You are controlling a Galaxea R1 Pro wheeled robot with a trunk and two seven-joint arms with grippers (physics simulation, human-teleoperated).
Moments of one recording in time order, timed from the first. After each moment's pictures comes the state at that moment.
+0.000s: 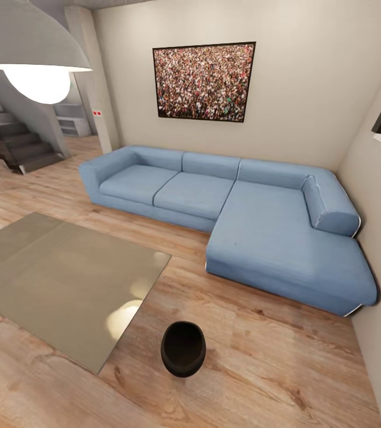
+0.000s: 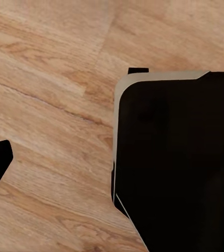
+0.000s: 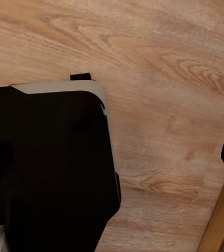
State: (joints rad) left arm -0.12 0.02 -0.41 -0.07 0.41 -0.27 0.14; right arm -0.18 0.04 0.40 -0.03 -0.48 -0.25 -0.23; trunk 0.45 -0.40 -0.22
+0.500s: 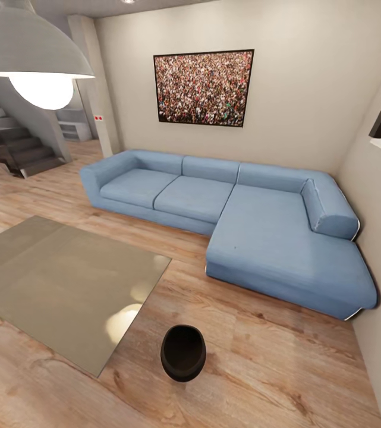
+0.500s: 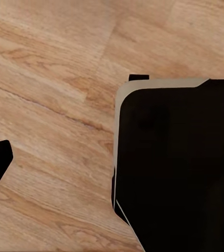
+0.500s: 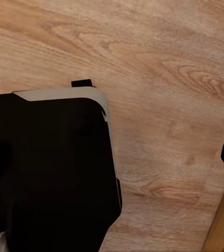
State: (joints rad) left arm -0.12 0.02 -0.41 -0.07 0.41 -0.27 0.15; right arm -0.18 0.04 0.40 -0.03 -0.48 -0.25 -0.23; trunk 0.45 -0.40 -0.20
